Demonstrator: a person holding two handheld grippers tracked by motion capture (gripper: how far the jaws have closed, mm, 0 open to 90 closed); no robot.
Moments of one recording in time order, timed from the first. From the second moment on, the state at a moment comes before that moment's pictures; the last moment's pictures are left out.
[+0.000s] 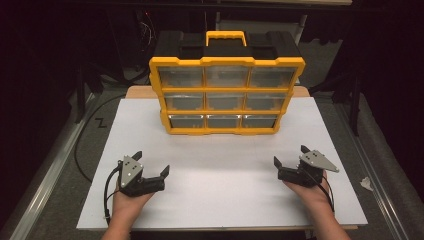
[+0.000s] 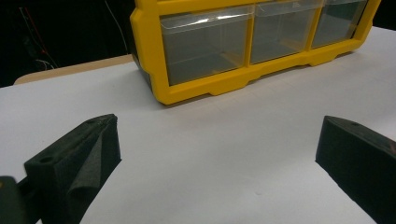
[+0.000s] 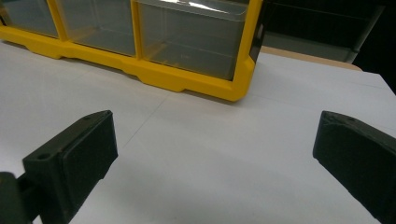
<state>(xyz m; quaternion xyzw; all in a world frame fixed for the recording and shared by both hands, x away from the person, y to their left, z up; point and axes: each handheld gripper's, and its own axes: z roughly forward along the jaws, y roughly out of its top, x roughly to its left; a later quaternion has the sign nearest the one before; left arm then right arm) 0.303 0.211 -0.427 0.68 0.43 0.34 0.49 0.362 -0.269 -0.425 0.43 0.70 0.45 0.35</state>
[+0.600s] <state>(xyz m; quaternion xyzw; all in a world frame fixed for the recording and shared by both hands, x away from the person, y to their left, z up) 0.306 0.214 -0.430 0.67 0.44 0.32 0.51 0.420 -0.249 -0.428 0.44 0.71 0.41 0.37</state>
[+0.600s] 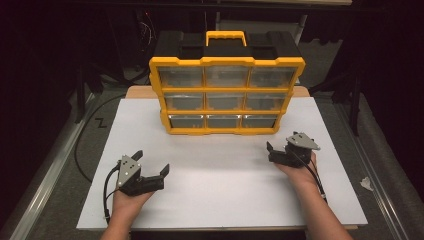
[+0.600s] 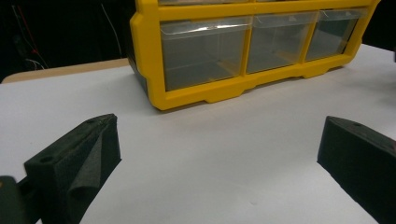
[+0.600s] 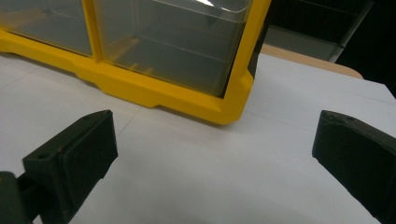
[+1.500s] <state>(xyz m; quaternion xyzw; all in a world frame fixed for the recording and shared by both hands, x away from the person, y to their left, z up) 0.307 0.214 -0.430 0.67 0.44 0.32 0.50 0.408 -0.247 -0.430 0.39 0.75 0.33 0.41</state>
